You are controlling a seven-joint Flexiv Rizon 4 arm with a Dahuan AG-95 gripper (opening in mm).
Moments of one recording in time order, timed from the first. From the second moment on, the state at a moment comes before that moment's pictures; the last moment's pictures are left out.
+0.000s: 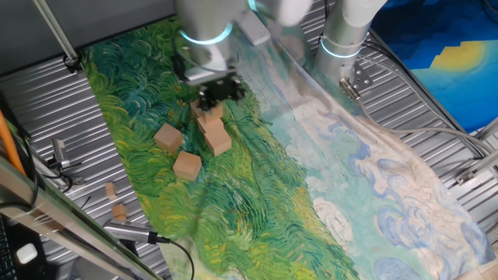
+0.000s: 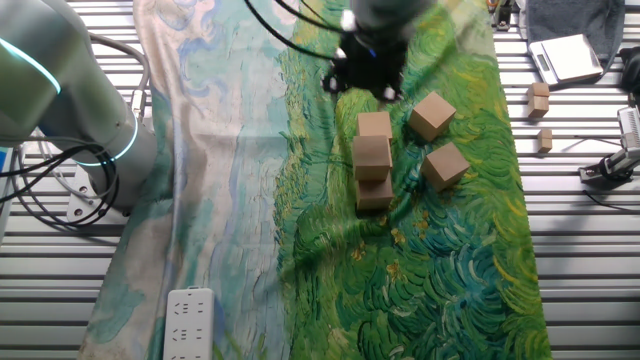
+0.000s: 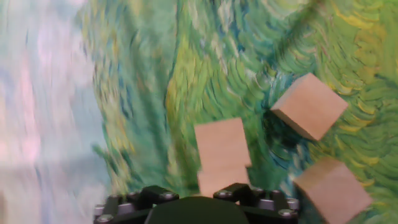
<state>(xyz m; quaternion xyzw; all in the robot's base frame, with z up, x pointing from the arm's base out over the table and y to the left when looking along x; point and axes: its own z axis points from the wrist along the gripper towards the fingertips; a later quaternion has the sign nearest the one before) 0.417 0.071 0.155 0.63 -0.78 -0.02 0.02</state>
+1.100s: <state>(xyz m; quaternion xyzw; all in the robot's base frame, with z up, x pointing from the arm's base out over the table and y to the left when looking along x) 0.417 0.096 0.148 0.56 -0.83 0.00 0.02</state>
